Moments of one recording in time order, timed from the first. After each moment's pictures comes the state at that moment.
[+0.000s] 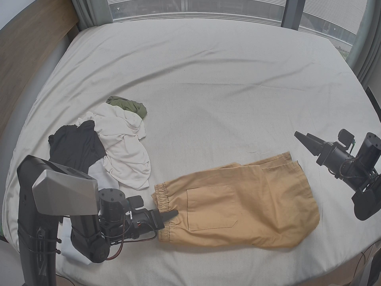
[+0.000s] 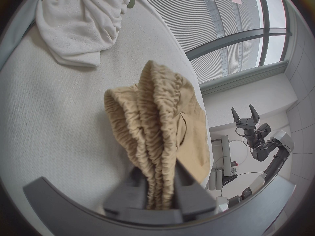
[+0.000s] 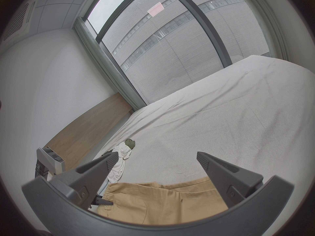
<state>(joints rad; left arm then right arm) -0.43 2.40 -0.46 -1.55 -0.43 -0.69 0.04 1.84 -0.40 -1.54 0.51 0.41</state>
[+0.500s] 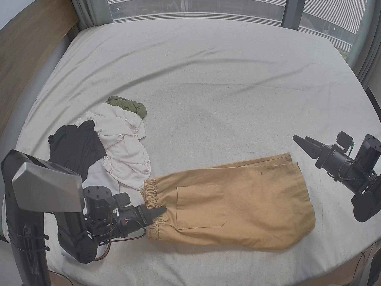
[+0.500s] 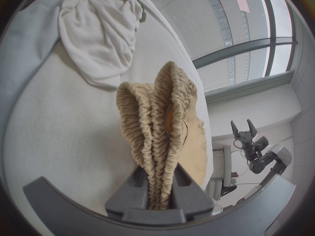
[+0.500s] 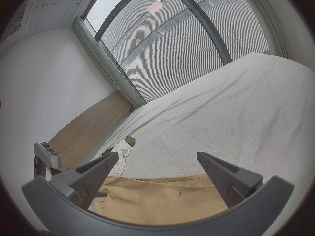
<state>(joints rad) -0.38 2.27 -0.34 -1.55 -0.39 -0.76 0.05 1.84 -0.38 -1.54 0.51 0.41</state>
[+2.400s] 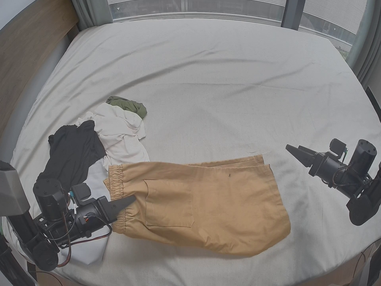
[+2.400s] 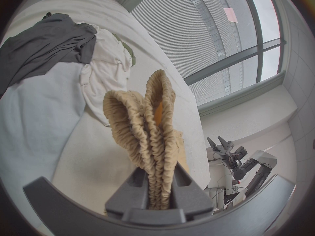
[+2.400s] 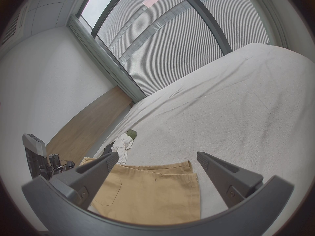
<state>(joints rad) -0.32 1.90 -0.11 -1.55 -0.39 -0.73 0.08 1.89 -0.36 -1.54 0.51 0.41</state>
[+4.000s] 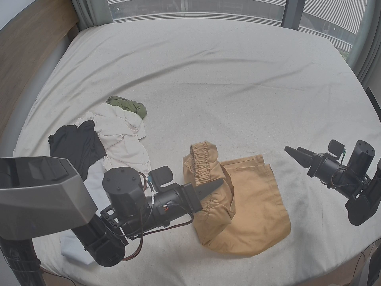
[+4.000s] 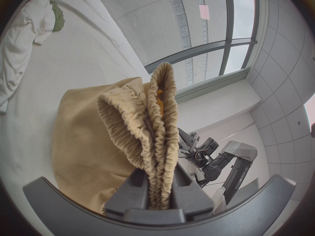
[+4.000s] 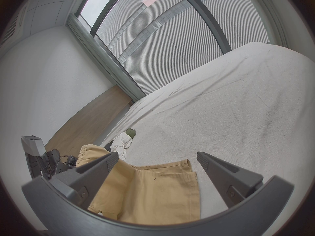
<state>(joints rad) -0.70 2.15 -0.61 -1.55 -0.35 -0.84 0.08 1.91 -0.37 -1.54 0.51 0.41</state>
